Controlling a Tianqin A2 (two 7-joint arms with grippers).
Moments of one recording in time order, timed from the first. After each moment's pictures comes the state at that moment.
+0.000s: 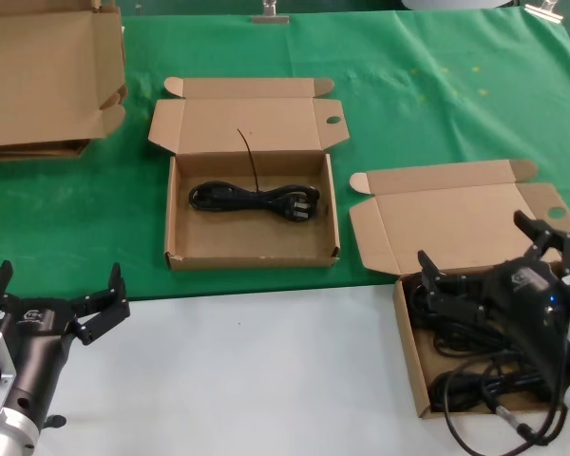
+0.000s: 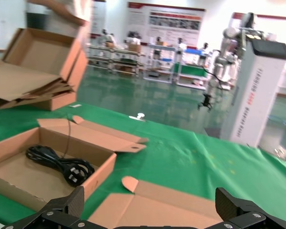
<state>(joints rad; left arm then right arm) 0.00 -0.30 1.60 -1.60 -1.80 0.00 0.00 0.16 0.42 -1.65 1.57 1.75 -0.19 -0.03</state>
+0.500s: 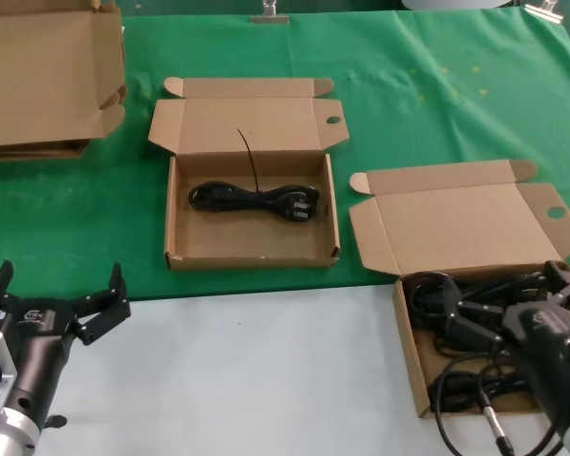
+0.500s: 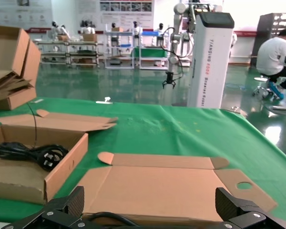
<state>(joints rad) 0.00 -0.30 1.60 -1.60 -1.80 0.00 0.00 0.03 0.33 -1.61 1.59 1.79 -0.04 -0.01</state>
